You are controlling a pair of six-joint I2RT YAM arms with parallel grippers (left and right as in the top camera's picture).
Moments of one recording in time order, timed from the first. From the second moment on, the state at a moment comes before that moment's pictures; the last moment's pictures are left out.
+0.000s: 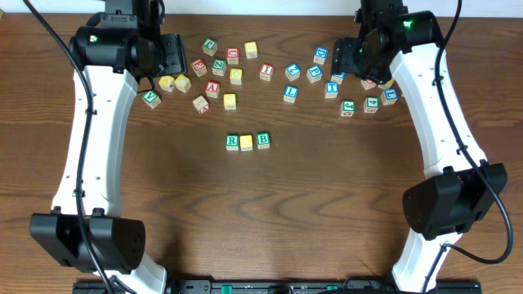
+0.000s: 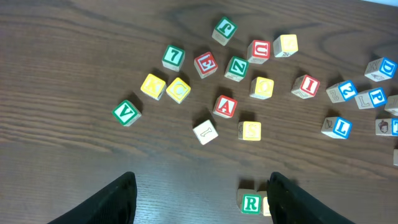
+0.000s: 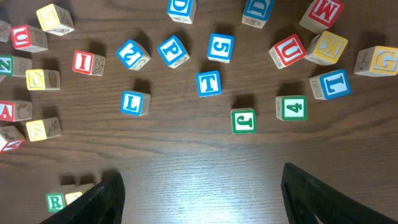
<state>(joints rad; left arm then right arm) -0.06 1.78 1.91 -1.13 0.03 -0.20 0.22 2.01 2.08 -1.22 -0.01 0.35</state>
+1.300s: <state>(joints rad) -0.06 1.78 1.91 -1.15 0.03 -0.20 0.01 2.07 2.08 -1.23 -0.01 0.36</state>
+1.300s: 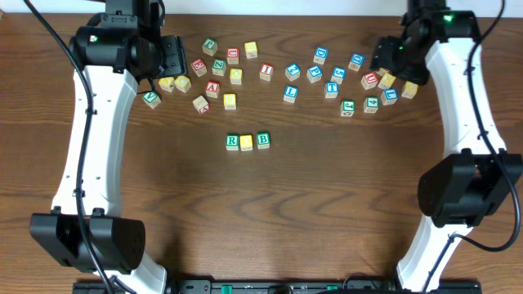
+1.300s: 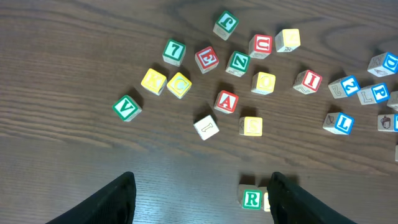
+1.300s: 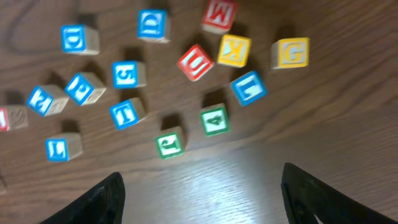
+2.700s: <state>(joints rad) -0.06 1.78 1.90 -1.15 0.03 -0.20 0.11 2.08 2.08 -1.21 -0.01 0.33</state>
